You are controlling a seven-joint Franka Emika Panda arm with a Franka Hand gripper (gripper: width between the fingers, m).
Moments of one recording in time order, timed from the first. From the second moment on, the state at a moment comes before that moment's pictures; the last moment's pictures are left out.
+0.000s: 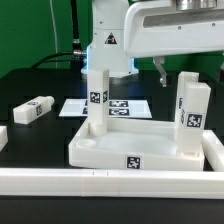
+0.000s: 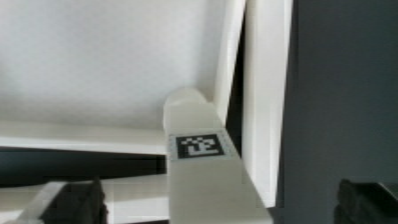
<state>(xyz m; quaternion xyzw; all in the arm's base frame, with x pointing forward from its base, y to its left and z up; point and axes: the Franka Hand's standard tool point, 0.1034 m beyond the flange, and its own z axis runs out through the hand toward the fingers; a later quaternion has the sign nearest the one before) 0.590 0.090 0.134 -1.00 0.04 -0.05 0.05</state>
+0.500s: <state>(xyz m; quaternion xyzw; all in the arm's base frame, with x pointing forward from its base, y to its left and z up) 0.593 0.089 0.132 -1.00 -0.03 -0.05 0.00</state>
